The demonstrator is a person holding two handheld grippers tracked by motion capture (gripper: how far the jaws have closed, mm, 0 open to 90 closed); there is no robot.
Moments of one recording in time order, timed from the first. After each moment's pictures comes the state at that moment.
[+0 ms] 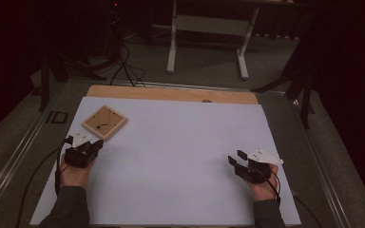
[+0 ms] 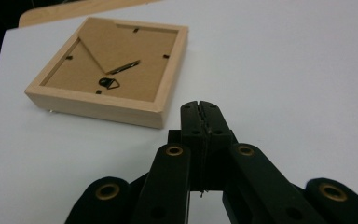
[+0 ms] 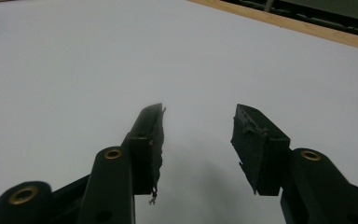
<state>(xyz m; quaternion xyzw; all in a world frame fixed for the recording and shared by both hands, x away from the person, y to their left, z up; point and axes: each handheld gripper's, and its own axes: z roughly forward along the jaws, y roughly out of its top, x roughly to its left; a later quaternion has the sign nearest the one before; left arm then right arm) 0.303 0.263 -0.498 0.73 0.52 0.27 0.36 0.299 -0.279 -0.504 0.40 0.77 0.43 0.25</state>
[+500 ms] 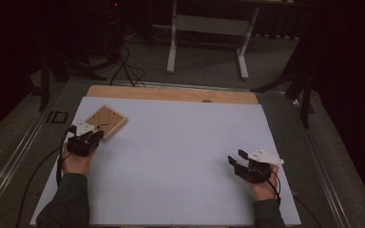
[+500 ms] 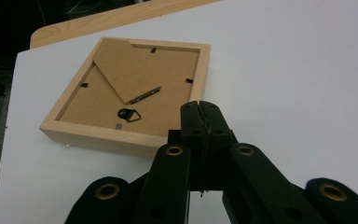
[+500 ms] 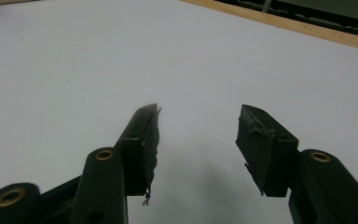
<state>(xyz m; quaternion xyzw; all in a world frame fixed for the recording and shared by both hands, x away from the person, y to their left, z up) 0.337 0.267 -0.497 0.73 0.50 0.29 0.35 0.299 -0.280 -0.504 0.40 0.77 0.43 0.25</state>
